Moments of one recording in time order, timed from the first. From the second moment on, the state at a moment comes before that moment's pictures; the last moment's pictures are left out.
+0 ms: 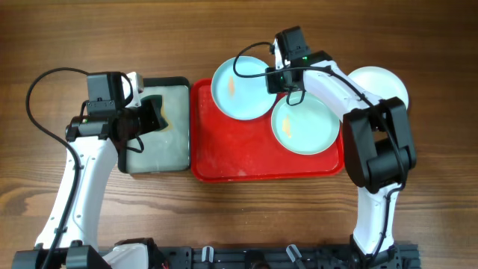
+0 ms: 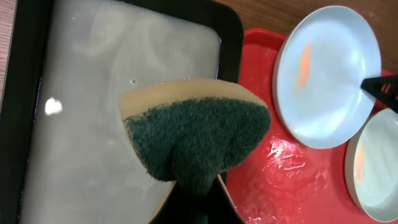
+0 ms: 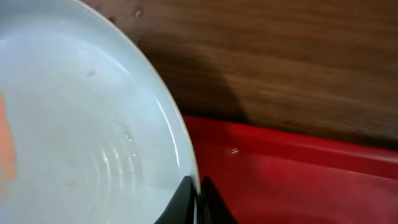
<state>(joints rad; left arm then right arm) 0.06 1.37 0.99 -0.68 0.26 -0.25 0.34 2.17 1.56 -0.56 -0.13 0.19</state>
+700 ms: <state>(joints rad) 0.05 1.38 1.04 -0.76 0.25 -0.25 0.36 2.17 1.61 -0.92 -0.31 0.17</state>
